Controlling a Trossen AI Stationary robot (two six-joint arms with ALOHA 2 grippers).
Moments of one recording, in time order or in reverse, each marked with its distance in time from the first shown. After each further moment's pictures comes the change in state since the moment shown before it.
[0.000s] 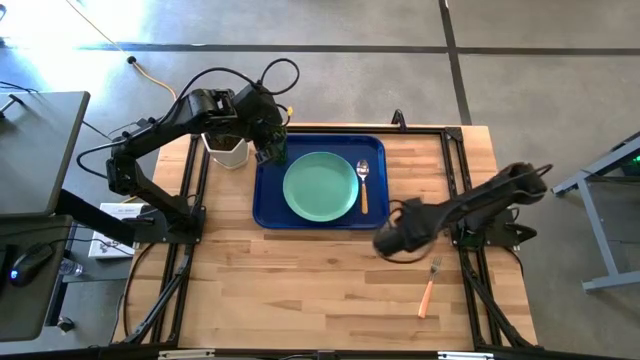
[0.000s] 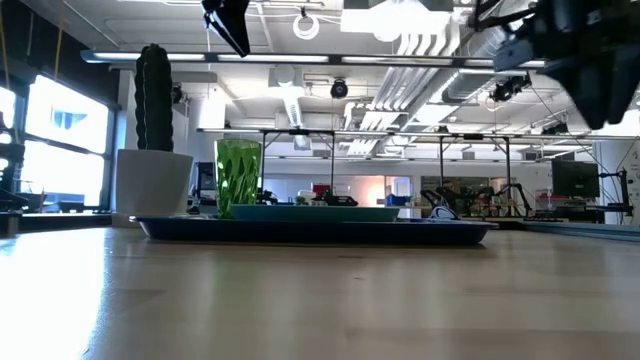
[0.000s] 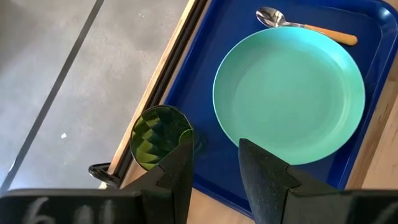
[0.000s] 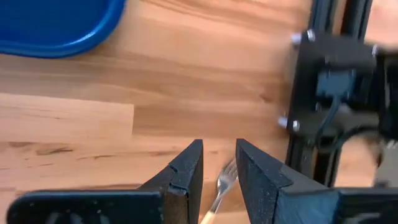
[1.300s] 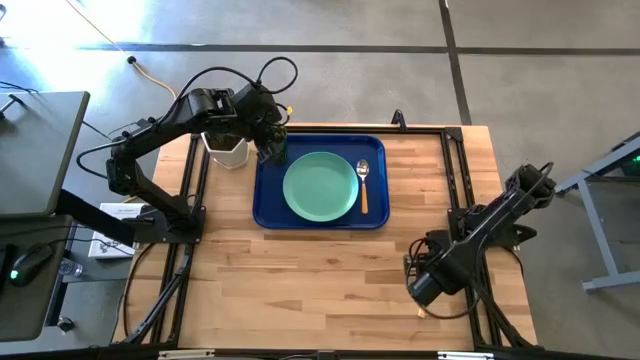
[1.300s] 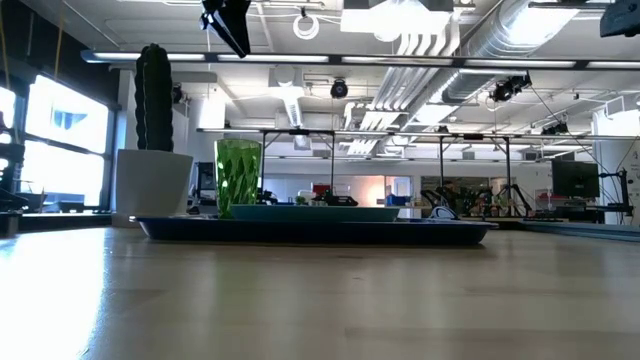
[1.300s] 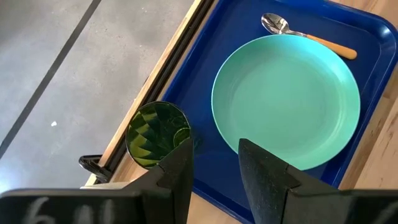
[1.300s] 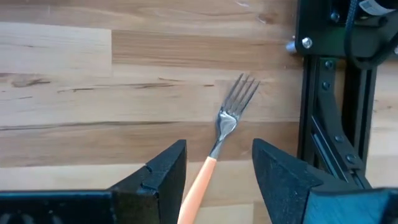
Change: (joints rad) left arm 0.006 0.000 0.000 0.000 0.003 -0.085; right arm 0.396 -0.041 -0.078 0.107 -0.057 0.518
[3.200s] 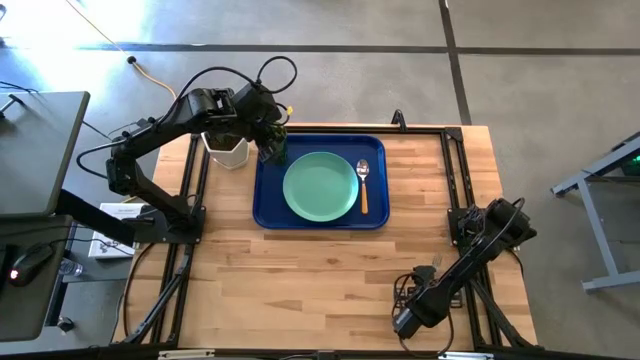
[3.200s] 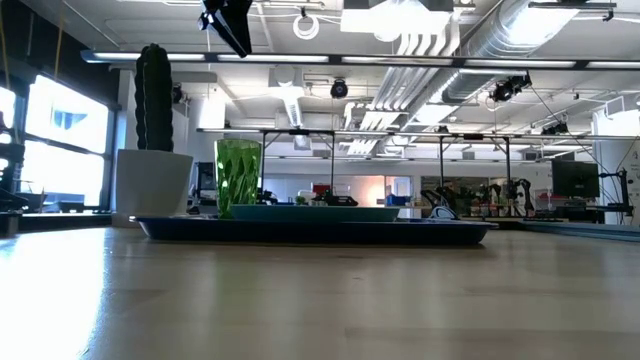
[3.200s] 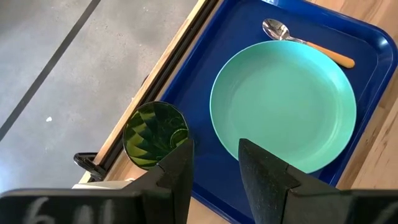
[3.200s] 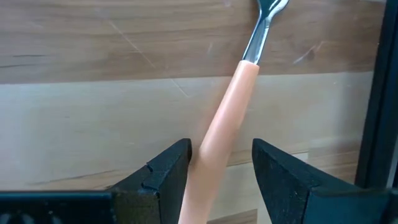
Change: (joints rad) left arm 0.000 0.000 0.000 0.008 0.000 -0.044; right arm 0.092 0.390 0.004 0.379 -0.215 0.098
